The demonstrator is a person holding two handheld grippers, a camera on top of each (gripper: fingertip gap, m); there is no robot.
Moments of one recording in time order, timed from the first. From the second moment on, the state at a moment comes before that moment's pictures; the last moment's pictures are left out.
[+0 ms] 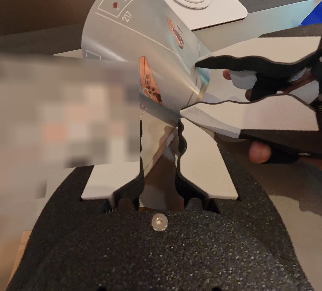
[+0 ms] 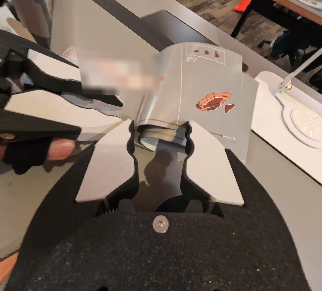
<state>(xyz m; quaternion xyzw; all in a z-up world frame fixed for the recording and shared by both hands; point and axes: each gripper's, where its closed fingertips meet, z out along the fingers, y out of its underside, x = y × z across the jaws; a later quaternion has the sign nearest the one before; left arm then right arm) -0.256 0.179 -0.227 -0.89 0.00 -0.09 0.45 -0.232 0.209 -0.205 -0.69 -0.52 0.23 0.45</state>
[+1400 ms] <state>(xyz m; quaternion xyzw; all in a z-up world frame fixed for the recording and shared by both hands) -0.271 0.152 -0.202 -0.89 0.05 -0.08 0.45 -0.251 0.142 -0.190 -0.54 -0.61 0.36 0.45</state>
